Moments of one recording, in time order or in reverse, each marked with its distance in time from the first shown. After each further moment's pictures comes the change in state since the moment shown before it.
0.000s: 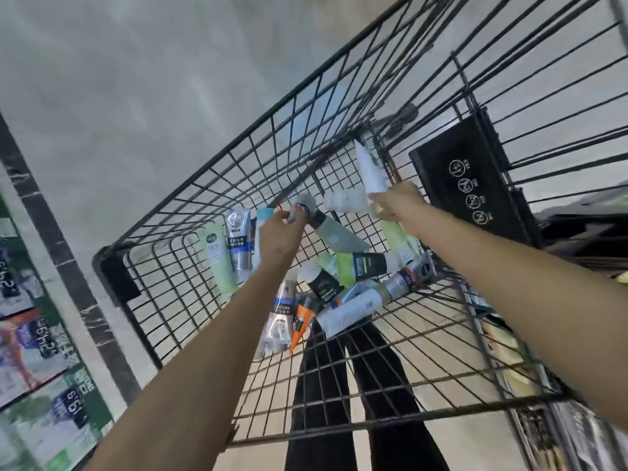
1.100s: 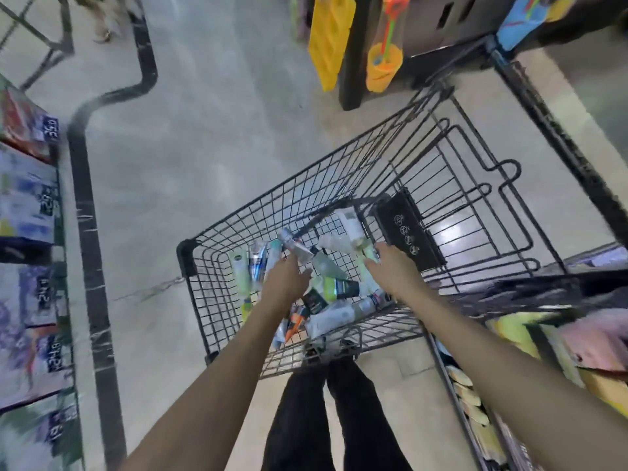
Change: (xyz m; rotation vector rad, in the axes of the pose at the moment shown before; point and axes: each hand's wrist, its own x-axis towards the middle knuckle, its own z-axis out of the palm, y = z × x) left_hand -0.218 0.048 -0.084 0.505 -0.077 0.318; right_hand -0.264 0.039 -0.103 -0.632 0.044 -0.610
